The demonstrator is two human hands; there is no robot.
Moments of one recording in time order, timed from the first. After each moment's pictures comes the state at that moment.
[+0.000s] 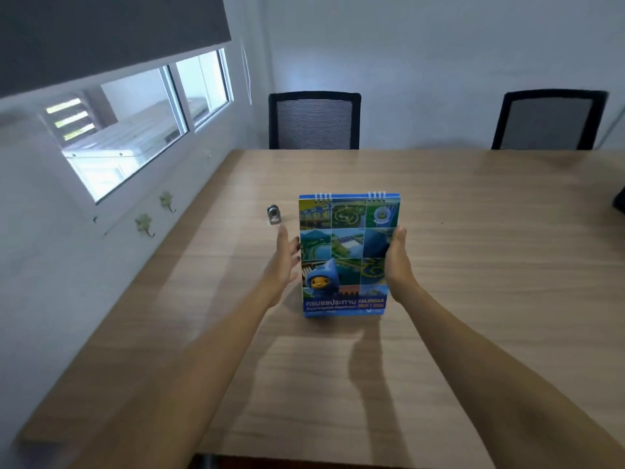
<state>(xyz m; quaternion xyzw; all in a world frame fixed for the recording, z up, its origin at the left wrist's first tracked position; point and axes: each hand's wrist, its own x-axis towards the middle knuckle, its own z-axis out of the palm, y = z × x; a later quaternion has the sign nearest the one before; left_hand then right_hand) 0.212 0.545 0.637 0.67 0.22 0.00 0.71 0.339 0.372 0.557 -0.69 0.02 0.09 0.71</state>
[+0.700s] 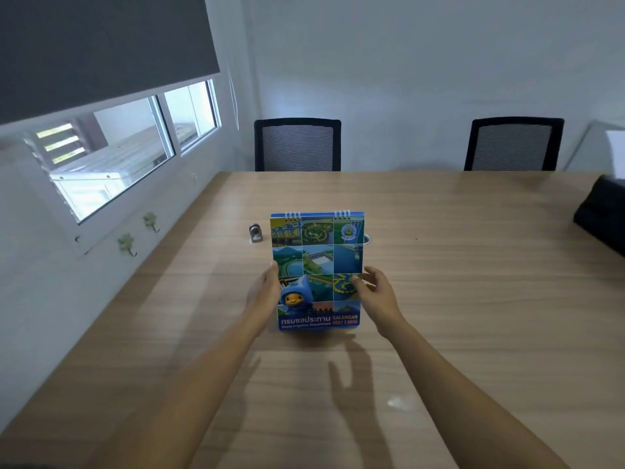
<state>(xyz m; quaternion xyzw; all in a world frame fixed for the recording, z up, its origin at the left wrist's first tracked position) 0.213 0.527 0.598 0.74 0.26 0.05 0.61 0.286 0.335 0.565 -0.74 0.00 0.06 0.67</state>
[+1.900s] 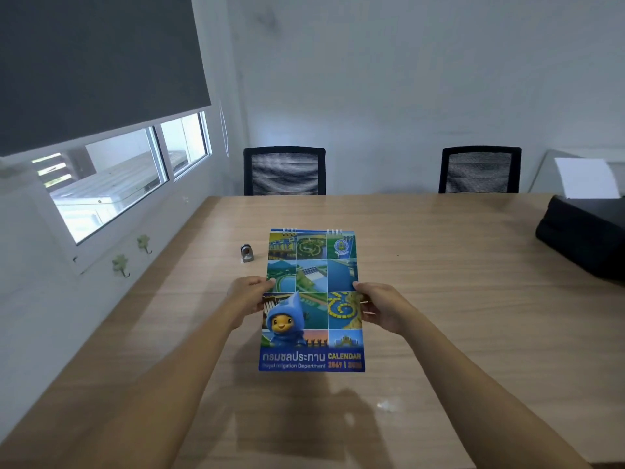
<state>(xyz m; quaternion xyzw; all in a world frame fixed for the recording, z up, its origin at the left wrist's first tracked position) 0.210 0.556 0.623 0.72 0.25 0.03 0.64 0.263 0.300 0.623 -0.68 0.05 0.24 0.69</state>
